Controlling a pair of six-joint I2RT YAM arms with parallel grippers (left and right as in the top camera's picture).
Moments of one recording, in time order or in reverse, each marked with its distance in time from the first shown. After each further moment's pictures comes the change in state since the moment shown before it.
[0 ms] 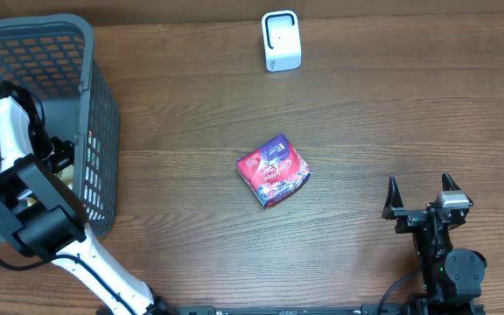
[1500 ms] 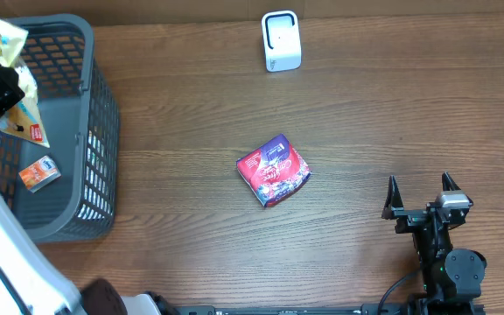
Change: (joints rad) left arm 0.012 -0.647 0.143 0.246 0.634 0.181; right arm 0.000 0.000 0.000 -0.001 0.000 0.000
